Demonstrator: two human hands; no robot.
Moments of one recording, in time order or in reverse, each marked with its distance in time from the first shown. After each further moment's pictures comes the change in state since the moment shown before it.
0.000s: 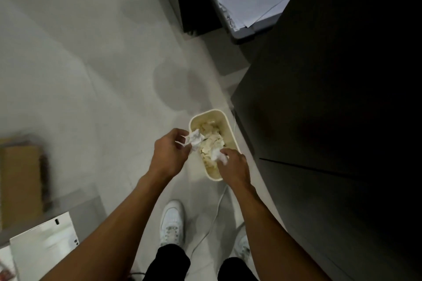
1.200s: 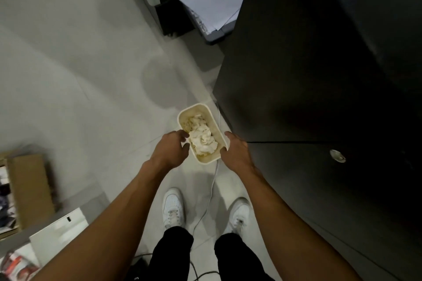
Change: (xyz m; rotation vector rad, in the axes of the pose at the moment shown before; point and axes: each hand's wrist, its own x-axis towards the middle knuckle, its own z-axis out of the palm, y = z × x) left_hand -0.027 0.038 -0.008 0.408 -0.302 0.144; right_hand -0.066 -0.029 -0.098 -0.084 -0.016 0.030
